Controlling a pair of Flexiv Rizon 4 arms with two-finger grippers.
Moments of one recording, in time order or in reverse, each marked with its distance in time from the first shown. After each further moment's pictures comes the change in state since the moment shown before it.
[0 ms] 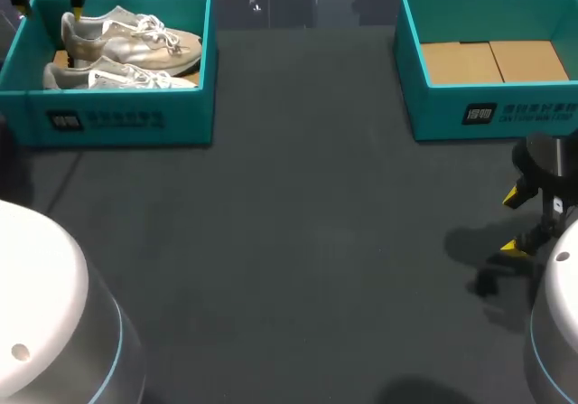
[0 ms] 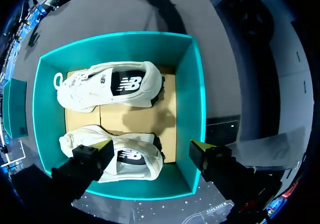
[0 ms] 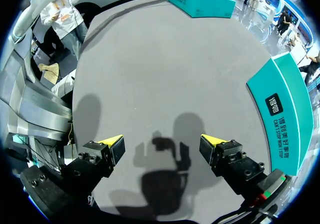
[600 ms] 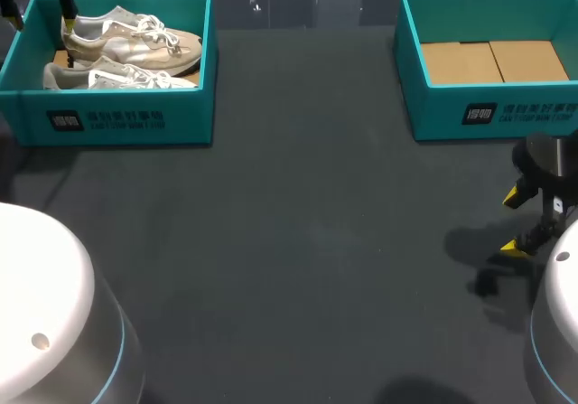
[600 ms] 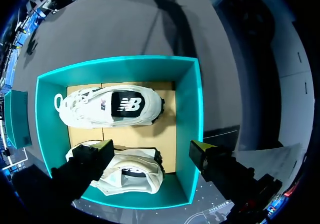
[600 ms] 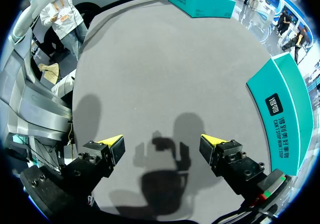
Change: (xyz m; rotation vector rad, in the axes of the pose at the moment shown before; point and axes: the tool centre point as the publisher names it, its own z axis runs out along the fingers) left arm 0.002 -0.046 -0.003 -0.001 -0.016 0.016; right arm 0.000 0.000 0.000 0.000 0.000 0.000
